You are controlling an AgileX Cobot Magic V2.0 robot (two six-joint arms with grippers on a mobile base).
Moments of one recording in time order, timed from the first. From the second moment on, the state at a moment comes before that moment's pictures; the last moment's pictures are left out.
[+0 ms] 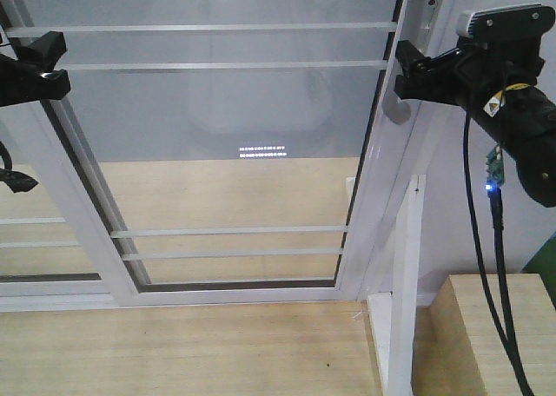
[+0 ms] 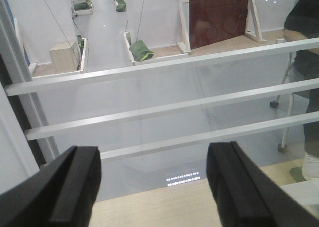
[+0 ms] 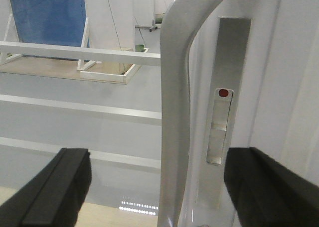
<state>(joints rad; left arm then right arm) -0.14 1.17 -0.76 0.06 -0.14 0.01 0.16 1.59 -0.82 -0.13 -0.56 0.10</state>
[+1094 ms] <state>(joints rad) -0.14 1.17 -0.76 0.06 -0.14 0.01 0.16 1.90 -1.11 -0.11 -0.58 0.08</state>
